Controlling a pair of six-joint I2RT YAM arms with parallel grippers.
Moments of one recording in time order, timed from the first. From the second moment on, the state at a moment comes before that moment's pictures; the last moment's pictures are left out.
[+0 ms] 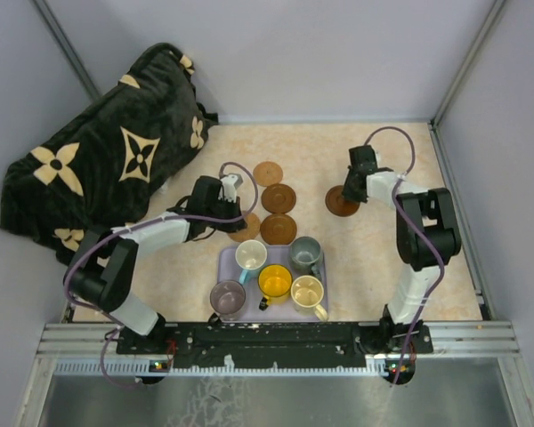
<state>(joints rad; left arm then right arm) -0.49 1.57 0.82 0.01 0.27 -0.24 0.19 1.86 1.18 -0.30 0.12 0.49</state>
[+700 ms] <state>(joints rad) -0.41 1.77 0.96 0.00 0.07 -0.26 0.17 1.75 1.21 -0.37 0.08 0.41</state>
